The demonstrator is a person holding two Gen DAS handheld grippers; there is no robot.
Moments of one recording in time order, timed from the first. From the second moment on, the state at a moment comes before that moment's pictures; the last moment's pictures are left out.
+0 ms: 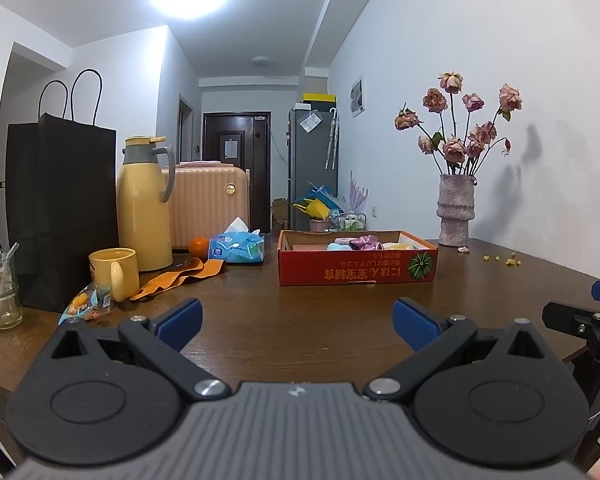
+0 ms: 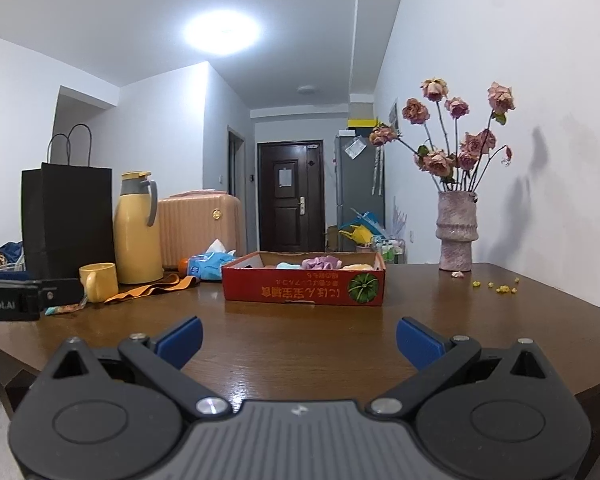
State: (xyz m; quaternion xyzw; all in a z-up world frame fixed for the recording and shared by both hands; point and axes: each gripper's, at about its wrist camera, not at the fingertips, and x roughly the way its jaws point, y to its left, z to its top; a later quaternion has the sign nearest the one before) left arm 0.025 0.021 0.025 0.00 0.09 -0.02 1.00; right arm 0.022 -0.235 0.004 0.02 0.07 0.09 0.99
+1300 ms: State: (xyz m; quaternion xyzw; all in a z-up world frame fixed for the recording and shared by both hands) left arm 0.026 0.020 0.022 0.02 0.10 -0.03 0.99; right arm 0.026 -0.238 0.002 0.03 0.07 0.08 0.99
